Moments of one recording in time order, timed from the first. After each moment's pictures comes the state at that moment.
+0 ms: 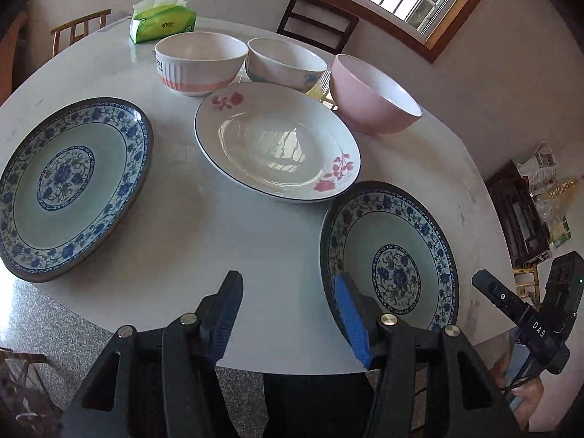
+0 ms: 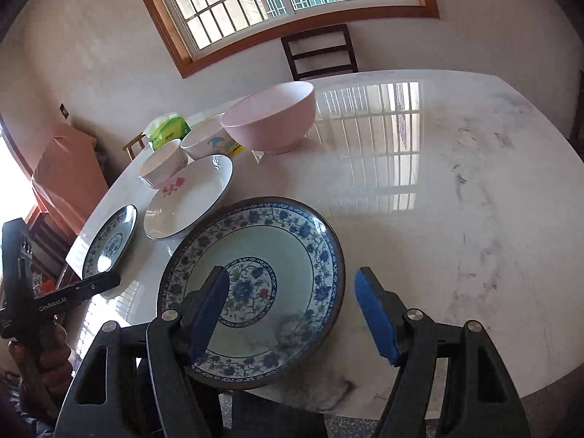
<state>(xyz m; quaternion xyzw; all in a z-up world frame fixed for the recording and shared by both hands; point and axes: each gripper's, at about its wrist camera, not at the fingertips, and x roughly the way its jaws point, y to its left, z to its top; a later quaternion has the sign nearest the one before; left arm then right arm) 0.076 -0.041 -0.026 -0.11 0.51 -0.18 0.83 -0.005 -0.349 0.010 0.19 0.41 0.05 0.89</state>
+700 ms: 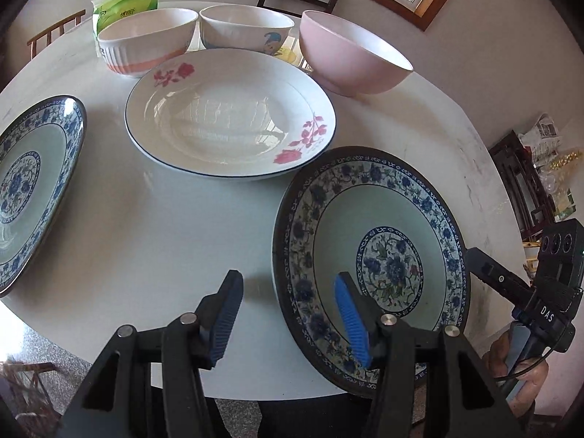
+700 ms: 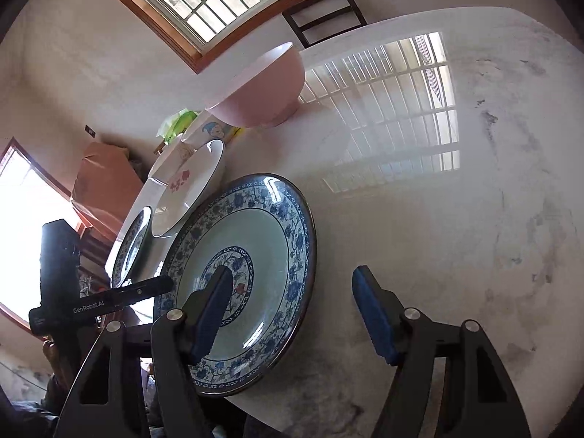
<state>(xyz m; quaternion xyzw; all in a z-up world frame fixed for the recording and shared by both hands) 0.087 -0.089 -0.051 -0.05 0.54 -0.20 0.82 0.023 -0.373 -0.040 0.26 0.42 0.13 0.86</state>
